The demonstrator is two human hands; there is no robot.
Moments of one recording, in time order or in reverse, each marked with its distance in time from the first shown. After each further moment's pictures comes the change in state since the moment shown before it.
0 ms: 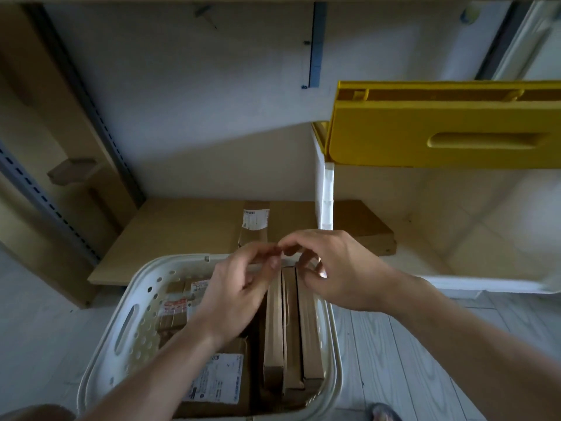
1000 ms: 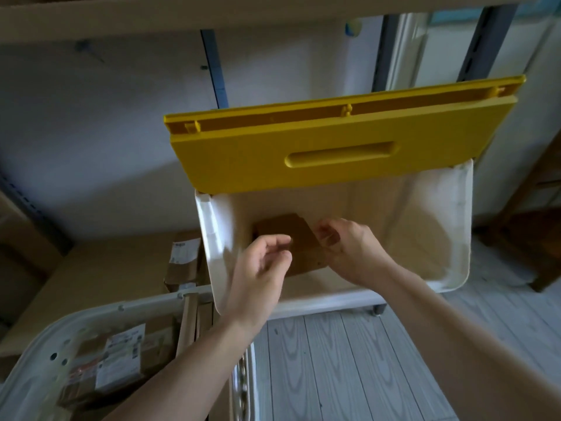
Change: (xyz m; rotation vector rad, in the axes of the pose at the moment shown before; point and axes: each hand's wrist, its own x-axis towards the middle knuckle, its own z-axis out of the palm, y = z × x) left_hand 0.087 0.070 0.161 -0.305 0.060 -0.115; right_hand -0.069 0.161 -0.075 0.027 0.369 0.481
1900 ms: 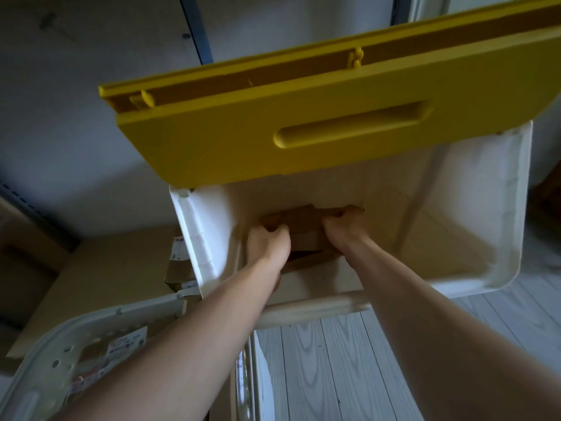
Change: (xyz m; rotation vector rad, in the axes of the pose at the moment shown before) left_hand 0.094 -0.036 0.039 0.189 0.285 -0.470; right_hand 0.074 0.028 0.054 0.398 0.099 0.631
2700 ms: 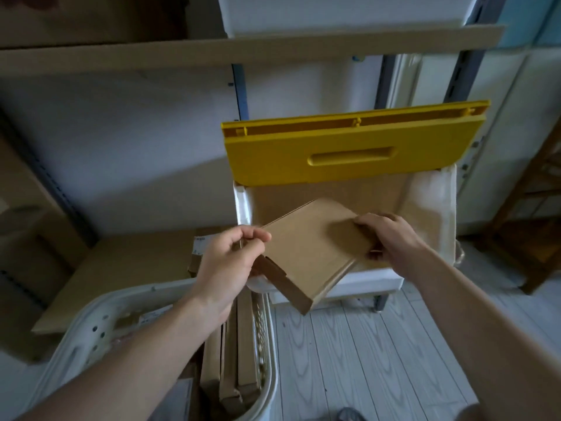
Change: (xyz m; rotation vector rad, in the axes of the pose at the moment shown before) left_hand -0.129 0.000 -0.159 -0.256 -0.263 0.322; right_hand -0.123 -0.014 -0.091 0.418 -0.113 -0.030
